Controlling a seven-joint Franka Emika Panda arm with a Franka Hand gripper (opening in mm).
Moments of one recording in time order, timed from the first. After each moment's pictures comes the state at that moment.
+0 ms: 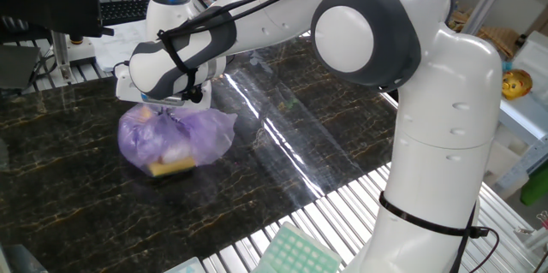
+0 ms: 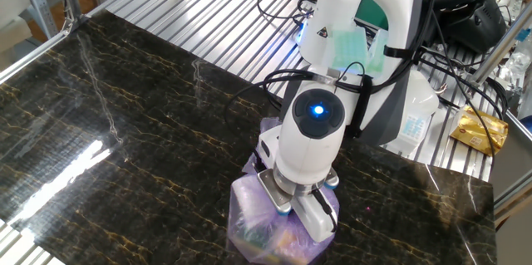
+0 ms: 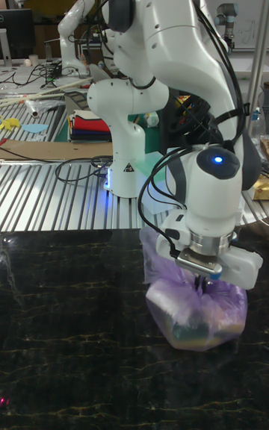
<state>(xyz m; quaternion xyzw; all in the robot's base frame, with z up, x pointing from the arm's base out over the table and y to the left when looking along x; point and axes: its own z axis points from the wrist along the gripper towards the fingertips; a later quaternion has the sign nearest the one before) 0.556 0.158 0.122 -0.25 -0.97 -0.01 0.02</state>
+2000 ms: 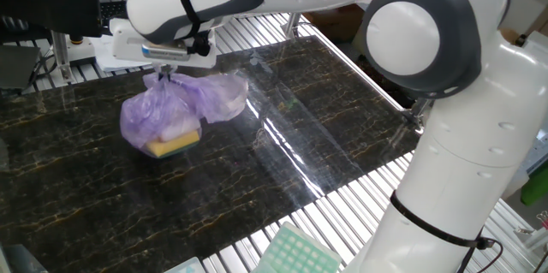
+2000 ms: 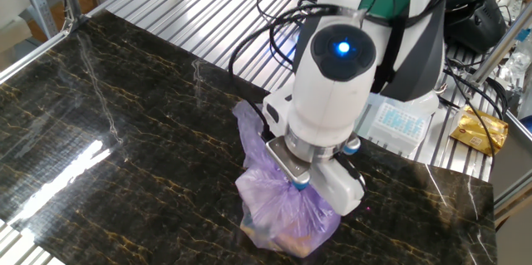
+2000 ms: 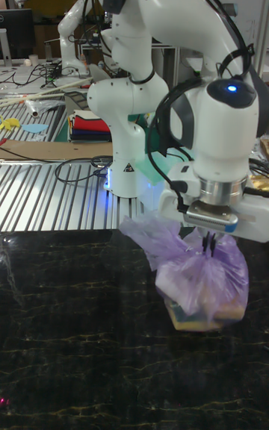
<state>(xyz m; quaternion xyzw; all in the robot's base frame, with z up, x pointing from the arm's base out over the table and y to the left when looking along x) 0.559 0.160 0.238 -0.20 -0.98 -0.01 0.02</state>
